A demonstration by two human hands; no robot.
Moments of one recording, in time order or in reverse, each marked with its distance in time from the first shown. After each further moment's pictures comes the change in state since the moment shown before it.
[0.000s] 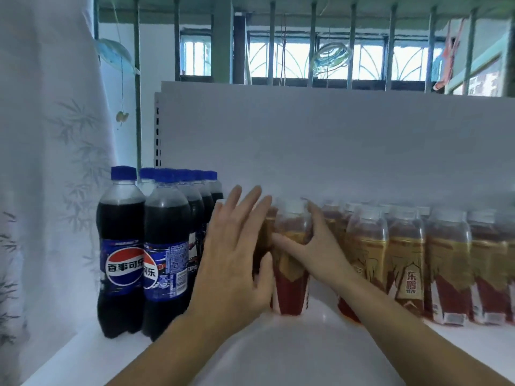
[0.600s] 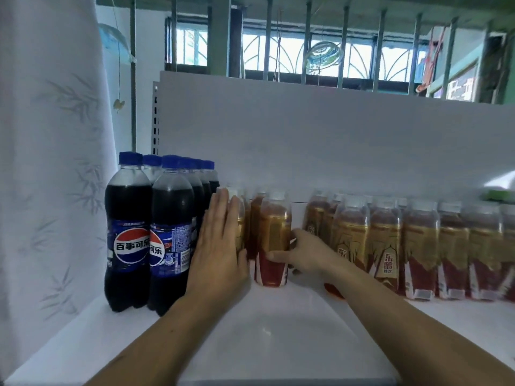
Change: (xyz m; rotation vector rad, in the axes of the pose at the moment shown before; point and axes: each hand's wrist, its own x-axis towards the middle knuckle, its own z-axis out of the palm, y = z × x) left_hand -0.020 -0.015 0.004 0.063 -0.213 -0.307; right_hand -0.013 -0.004 0.004 -0.321 -0.245 0.348
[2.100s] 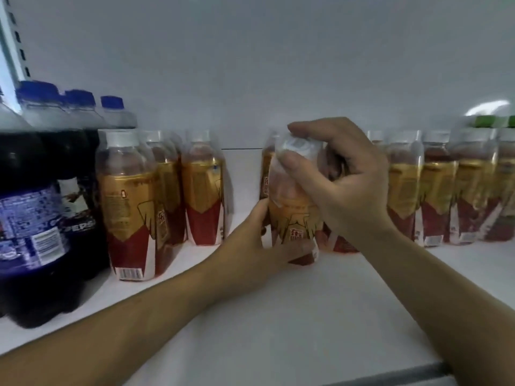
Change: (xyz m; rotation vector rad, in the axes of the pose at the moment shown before) left_hand 0.013 0.076 0.091 -0.800 -0.693 -0.144; right_hand -0.021 0.056 -0.065 0.133 0.771 -0.964
